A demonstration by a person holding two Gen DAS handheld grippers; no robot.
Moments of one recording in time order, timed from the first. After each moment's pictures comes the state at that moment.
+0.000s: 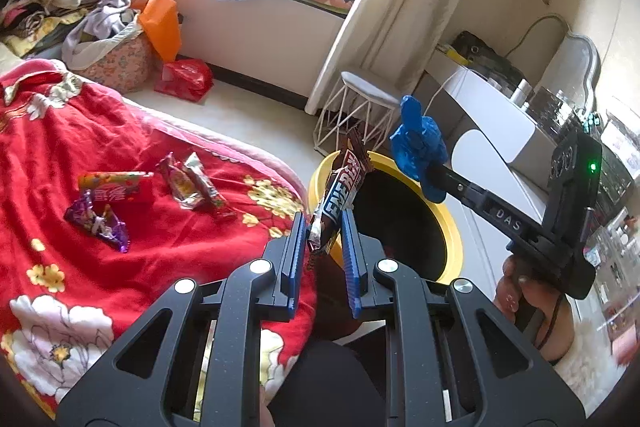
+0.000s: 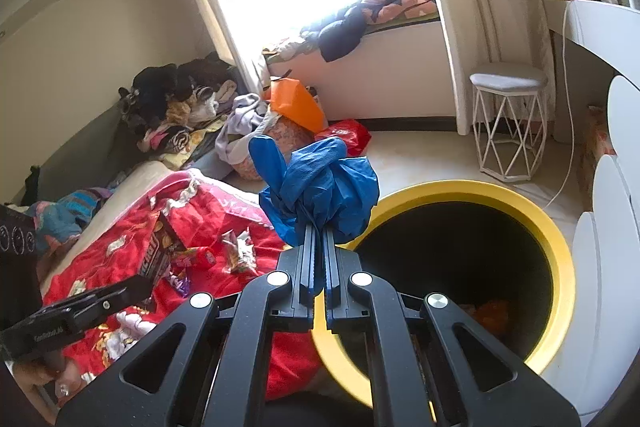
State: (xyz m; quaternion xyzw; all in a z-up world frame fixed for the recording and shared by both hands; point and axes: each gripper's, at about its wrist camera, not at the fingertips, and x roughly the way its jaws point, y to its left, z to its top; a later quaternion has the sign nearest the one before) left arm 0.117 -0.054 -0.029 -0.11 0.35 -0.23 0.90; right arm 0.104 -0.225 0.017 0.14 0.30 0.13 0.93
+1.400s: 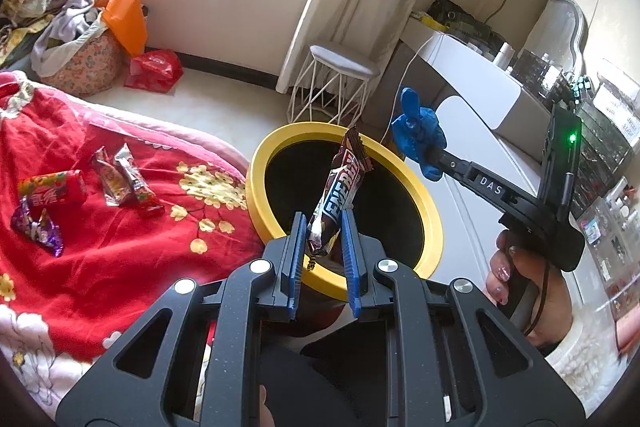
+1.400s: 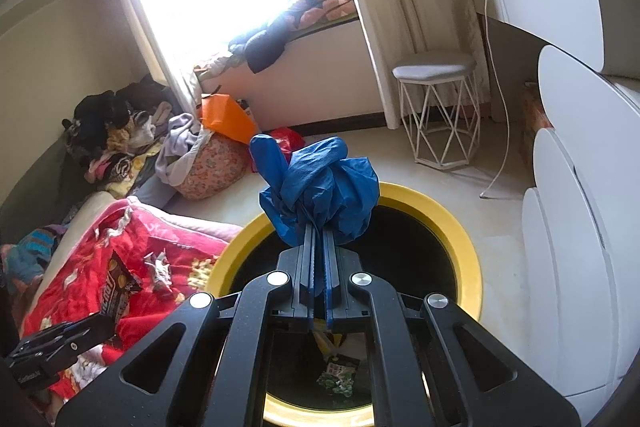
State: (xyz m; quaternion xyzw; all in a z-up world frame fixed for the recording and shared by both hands) left arm 0.130 -0.125 -0.048 -0.07 0.37 -0.27 0.88; right arm 0.104 -0.297 -0.010 0.17 0.31 0.01 0.94
